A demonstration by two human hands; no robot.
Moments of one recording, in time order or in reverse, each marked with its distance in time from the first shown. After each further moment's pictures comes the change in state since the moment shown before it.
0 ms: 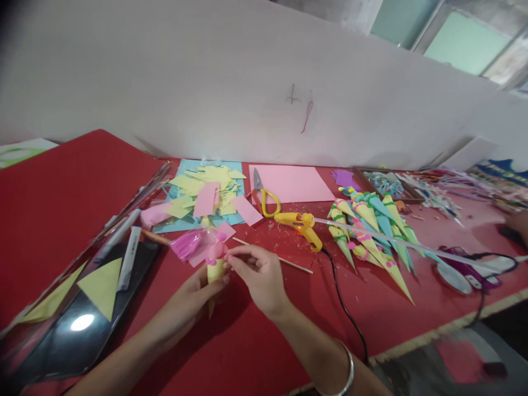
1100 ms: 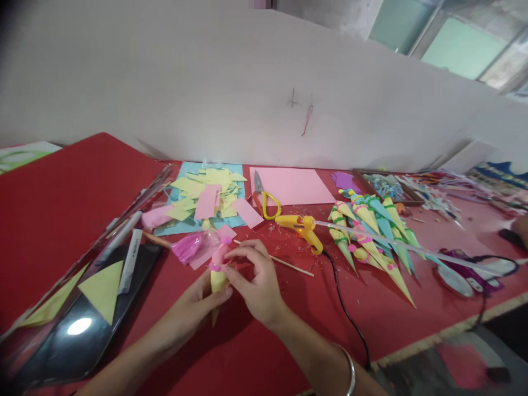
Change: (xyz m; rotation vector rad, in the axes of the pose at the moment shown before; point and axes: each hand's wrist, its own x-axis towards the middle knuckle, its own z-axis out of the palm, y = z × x) left_hand -0.006 0.009 0.007 0.005 -0.028 0.097; right_hand -0.002 0.005 0.001 -0.206 -0.016 -0.195
